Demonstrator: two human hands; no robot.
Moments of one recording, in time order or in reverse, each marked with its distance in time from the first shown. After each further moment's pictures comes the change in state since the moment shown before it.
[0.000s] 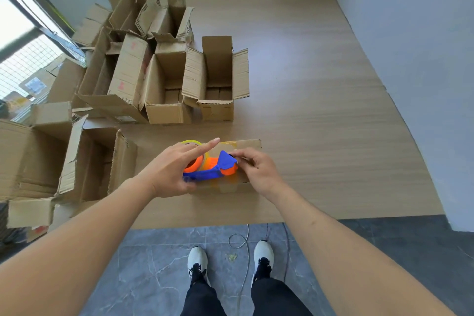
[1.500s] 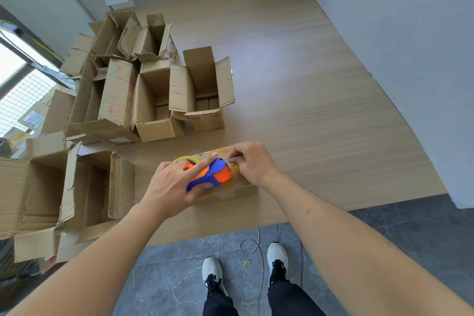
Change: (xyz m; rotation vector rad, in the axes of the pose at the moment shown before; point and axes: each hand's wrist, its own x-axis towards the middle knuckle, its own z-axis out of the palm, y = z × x) left_hand 0.002 0.013 0.020 0.319 0.117 -0.082; right_hand 0.019 -0.026 -0.021 -0.522 0.012 -0.054
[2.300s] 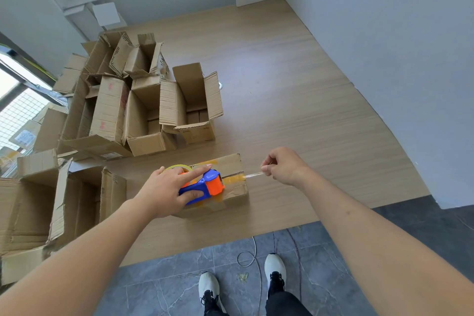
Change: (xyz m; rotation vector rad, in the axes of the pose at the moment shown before) left_hand 0.027 -0.002 -0.016 -0.050 -0.349 -0.055; right_hand -0.026 0.044 -0.083 -0.007 -0.073 0.420
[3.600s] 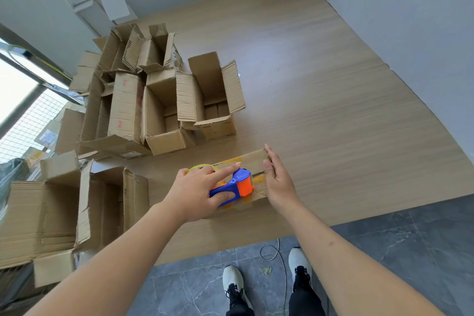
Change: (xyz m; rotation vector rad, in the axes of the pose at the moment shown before) left_hand 0.004 0.007 -0.003 -0.040 0.021 0.017; right_hand 0.013 -0.010 0.133 0.613 0.207 -0.140
